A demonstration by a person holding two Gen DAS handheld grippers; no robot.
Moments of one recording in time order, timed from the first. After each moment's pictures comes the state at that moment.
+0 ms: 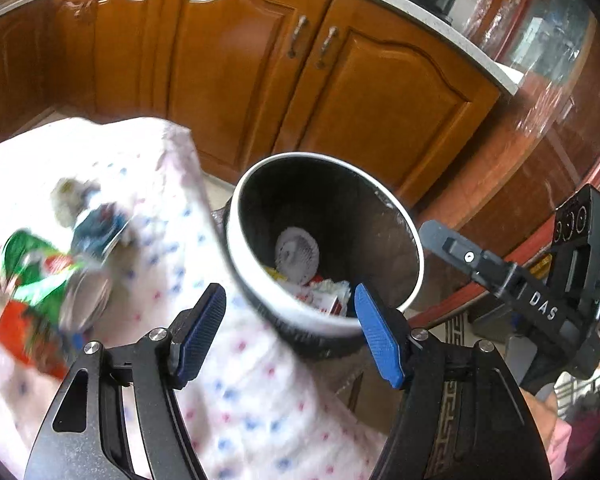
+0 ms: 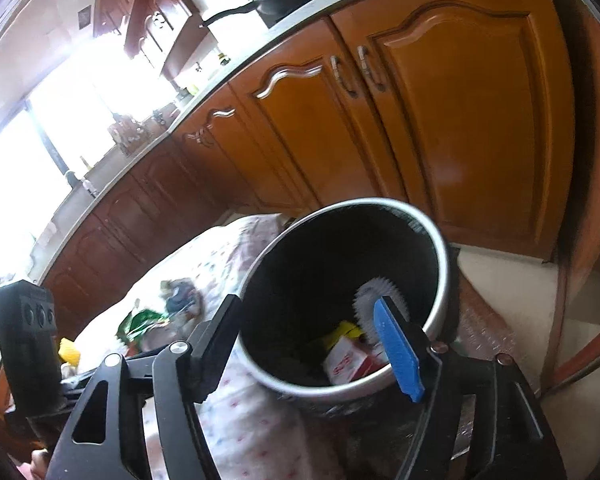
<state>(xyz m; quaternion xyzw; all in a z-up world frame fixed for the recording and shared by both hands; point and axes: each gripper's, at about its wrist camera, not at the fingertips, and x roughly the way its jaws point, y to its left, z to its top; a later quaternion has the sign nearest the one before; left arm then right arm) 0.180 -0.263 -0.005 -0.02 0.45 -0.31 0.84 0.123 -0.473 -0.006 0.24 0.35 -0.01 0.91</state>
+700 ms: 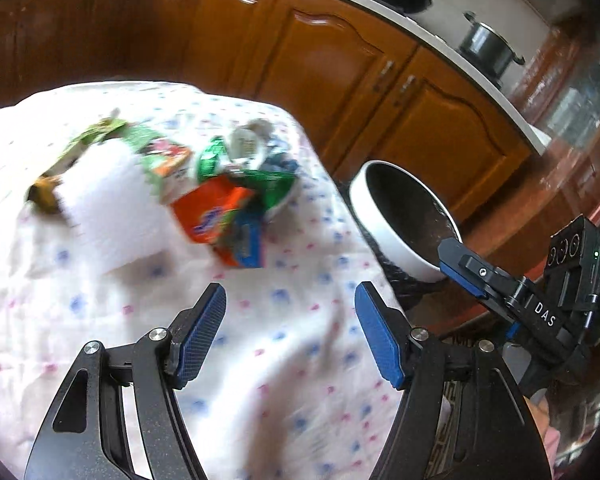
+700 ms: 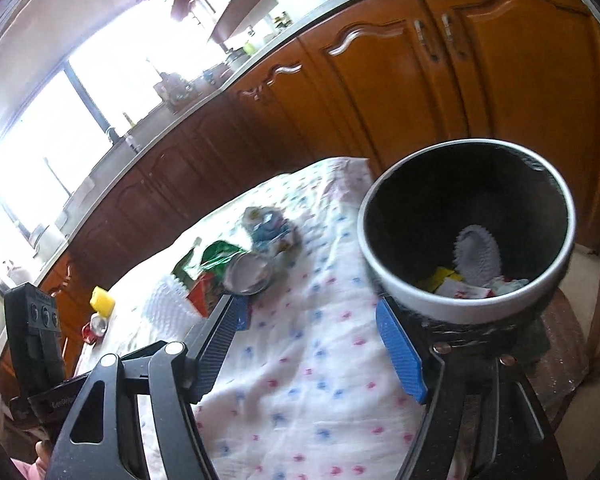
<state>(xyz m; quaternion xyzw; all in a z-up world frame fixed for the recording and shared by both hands) 0.132 -0.117 -0.016 -0.11 0.44 -0.22 0.86 0.116 -0.376 -0.016 0.22 0.38 0.09 0.90</state>
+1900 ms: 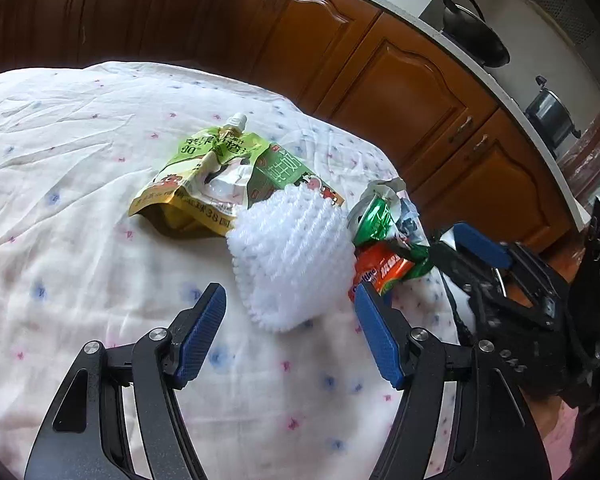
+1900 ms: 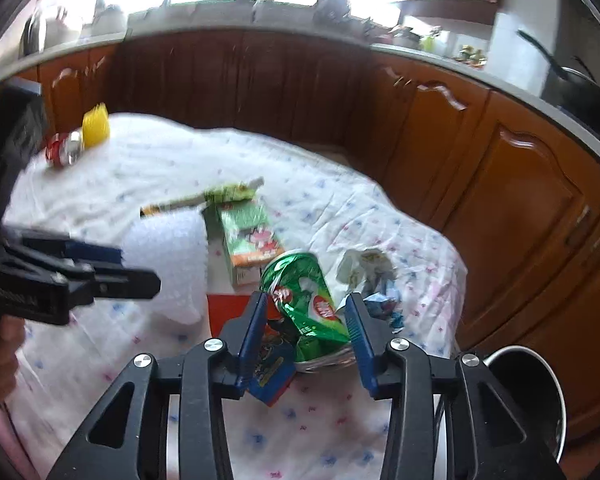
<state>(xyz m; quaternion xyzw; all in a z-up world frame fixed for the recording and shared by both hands) 0.188 -0.019 -0.035 -0.18 0.45 -0.14 0.86 0.205 -0.216 -0.019 -0.19 0.38 0.20 0.88</state>
